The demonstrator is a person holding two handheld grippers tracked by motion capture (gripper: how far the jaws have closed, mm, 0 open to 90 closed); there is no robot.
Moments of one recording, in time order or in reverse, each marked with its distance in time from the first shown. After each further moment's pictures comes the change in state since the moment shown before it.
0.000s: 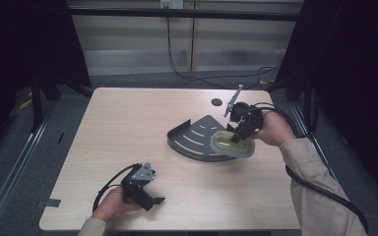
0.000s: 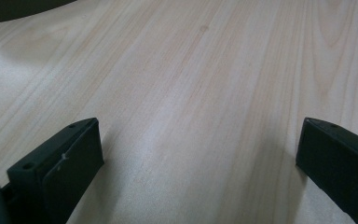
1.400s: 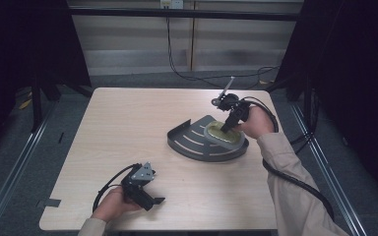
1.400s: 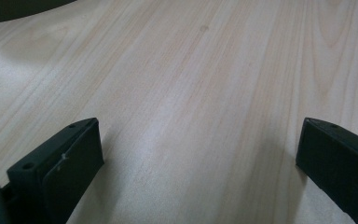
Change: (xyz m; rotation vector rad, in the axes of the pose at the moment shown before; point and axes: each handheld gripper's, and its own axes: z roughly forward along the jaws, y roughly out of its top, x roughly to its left) left arm 0.000 0.000 0.000 0.000 -0.006 0.001; right arm -0.031 0.029 0.026 -0.014 -0.059 0.245
